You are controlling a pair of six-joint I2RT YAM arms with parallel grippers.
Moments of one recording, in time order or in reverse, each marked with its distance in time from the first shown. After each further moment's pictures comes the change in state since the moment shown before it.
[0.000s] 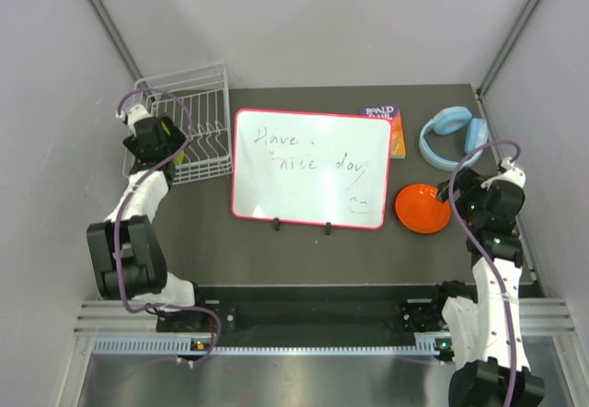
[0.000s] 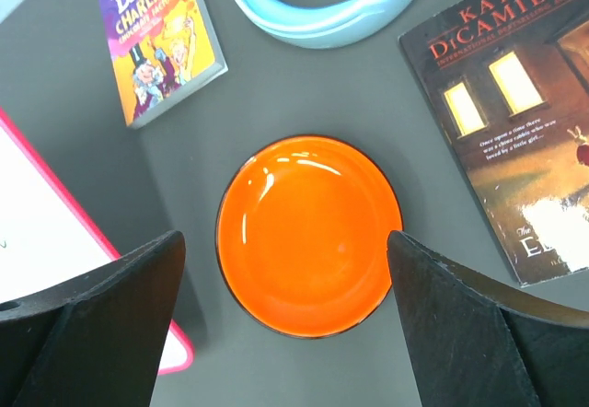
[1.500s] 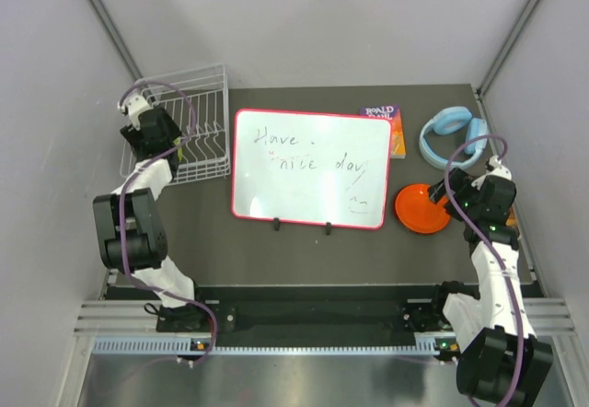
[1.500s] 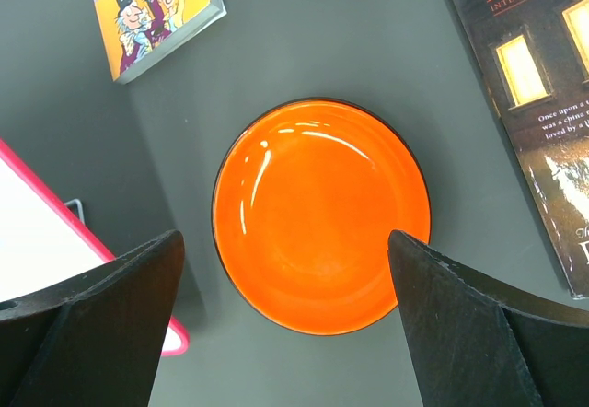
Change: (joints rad) left arm 0.005 0.203 0.098 0.210 -0.177 0.090; right arm 0.005 0.151 -0.032 0.072 -0.095 -0.003
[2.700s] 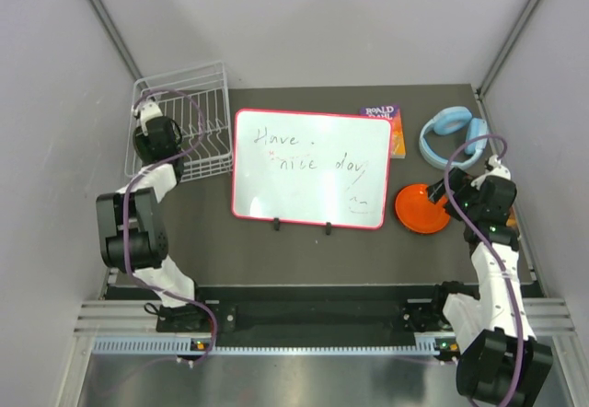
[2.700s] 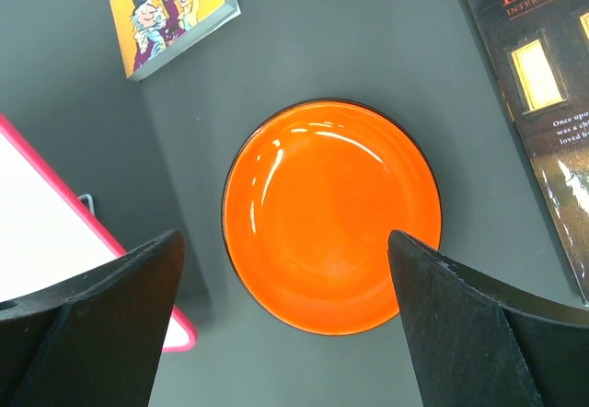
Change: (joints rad) left arm -0.014 0.028 -0.064 0.011 0.013 0.129; right arm 0.000 -0.002 0.000 0.012 -0.026 0.000
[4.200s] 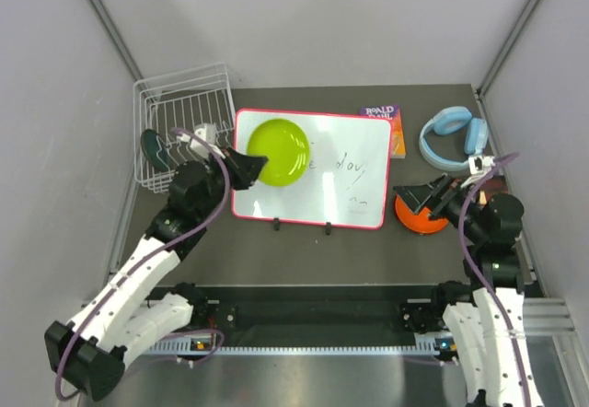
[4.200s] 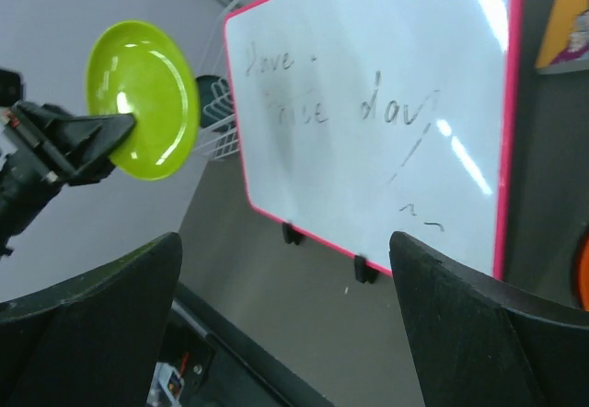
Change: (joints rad) left arm -0.616 -0.847 -0.235 -0.281 0.434 -0.530; right arm 0.156 -0.366 0.039 0.055 -0.451 0.293
